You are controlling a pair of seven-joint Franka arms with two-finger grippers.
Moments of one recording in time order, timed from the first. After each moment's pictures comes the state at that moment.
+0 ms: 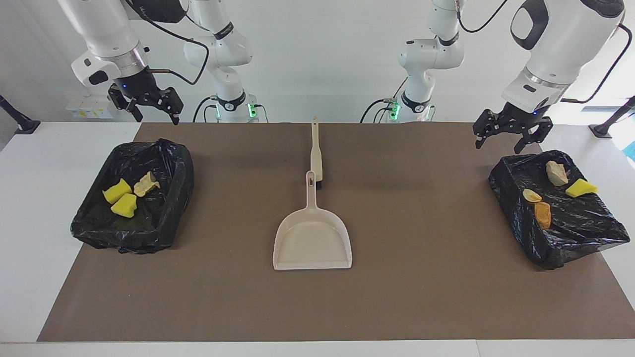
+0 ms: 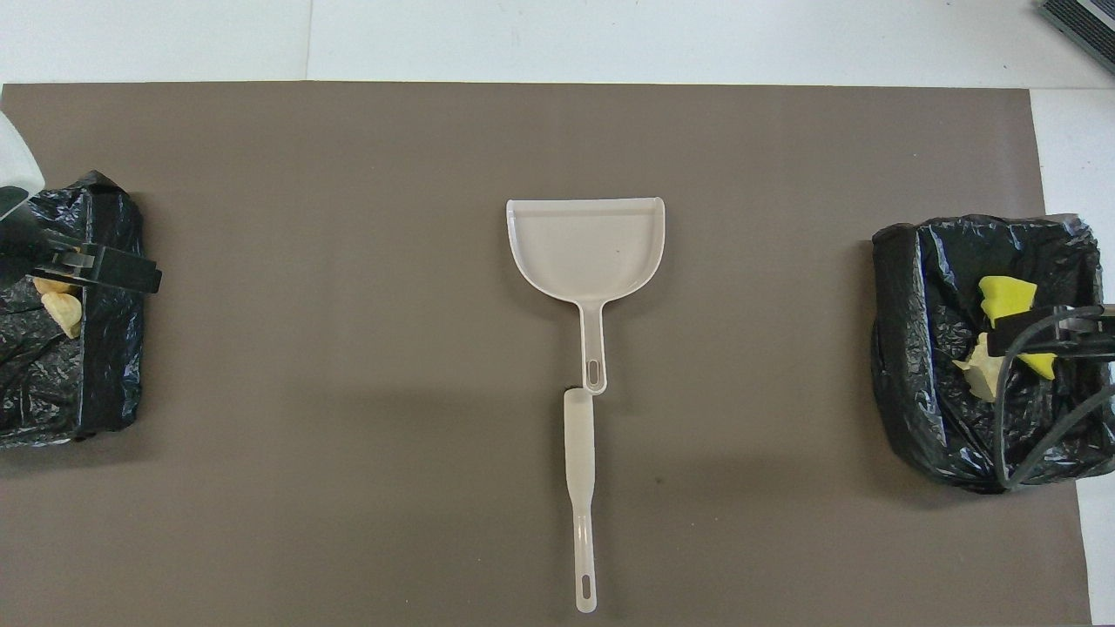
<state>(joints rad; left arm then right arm) -0.06 0.00 -0.01 -1.60 -0.01 1.63 0.16 0.05 -0.13 -0.10 -1.73 -0.04 1.55 0.04</state>
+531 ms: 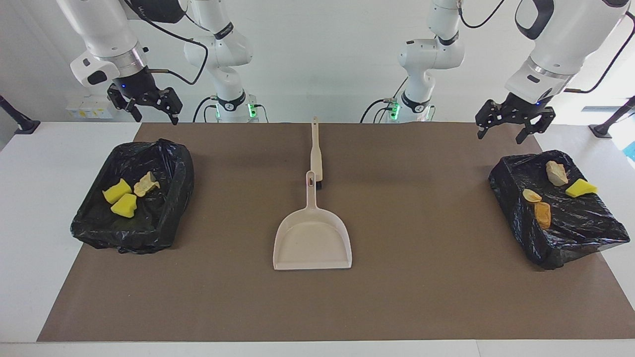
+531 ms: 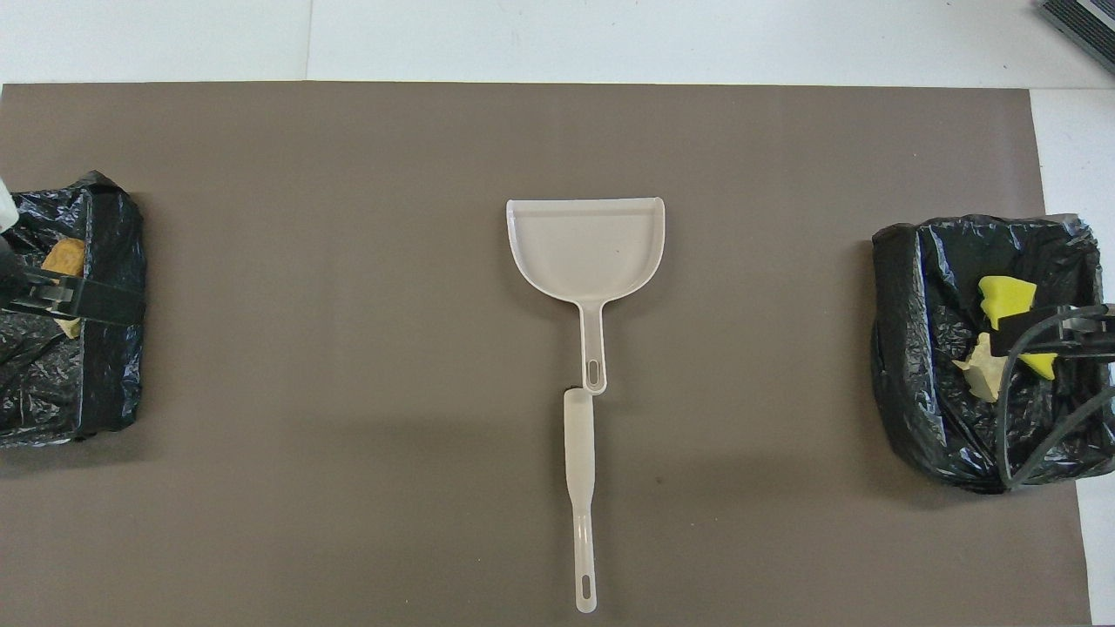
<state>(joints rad) -0.06 -0.07 -0.01 -1.66 -0.01 1.60 0.17 0.04 -0.13 -0.10 -1.73 -0.04 1.55 0.04</state>
